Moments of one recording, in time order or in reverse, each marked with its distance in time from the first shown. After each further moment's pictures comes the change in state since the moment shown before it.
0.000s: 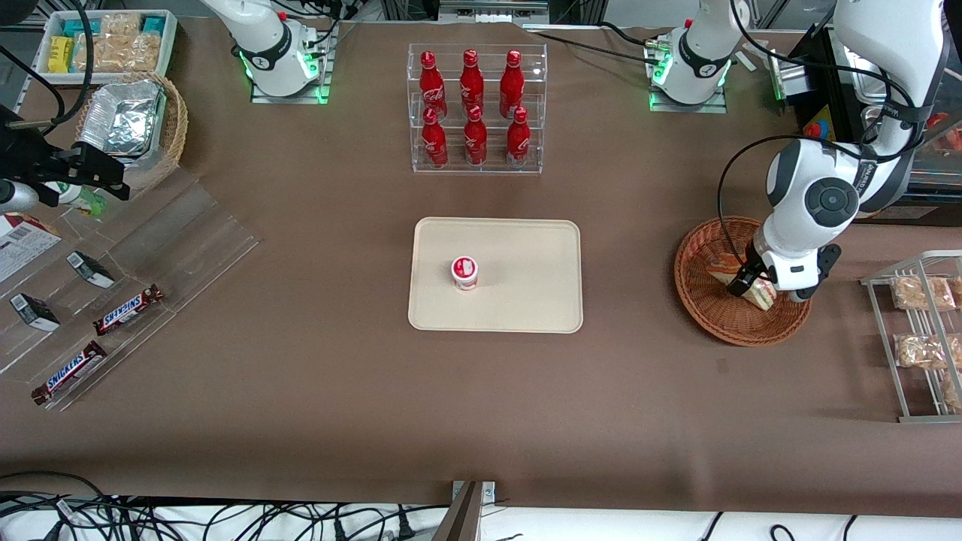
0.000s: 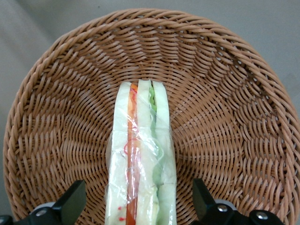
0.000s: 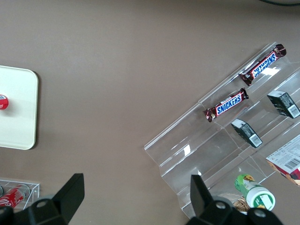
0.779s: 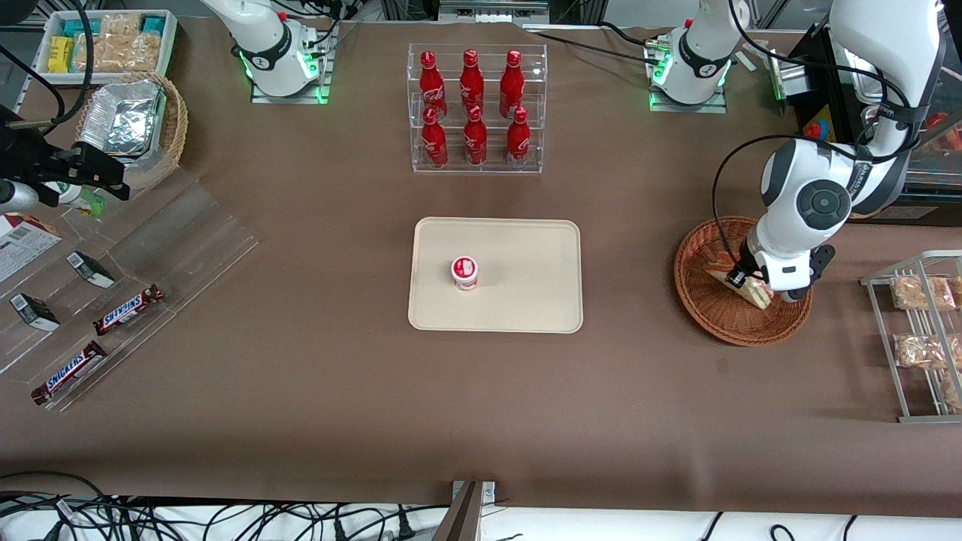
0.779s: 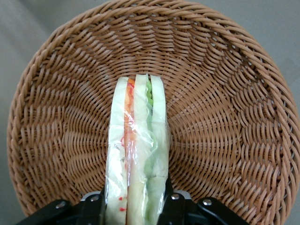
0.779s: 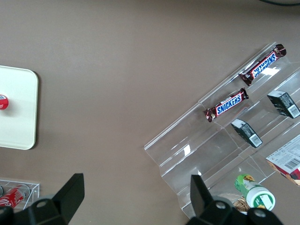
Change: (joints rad) arm -0.006 0.000 -0.025 0.027 0.003 -0.071 0.005
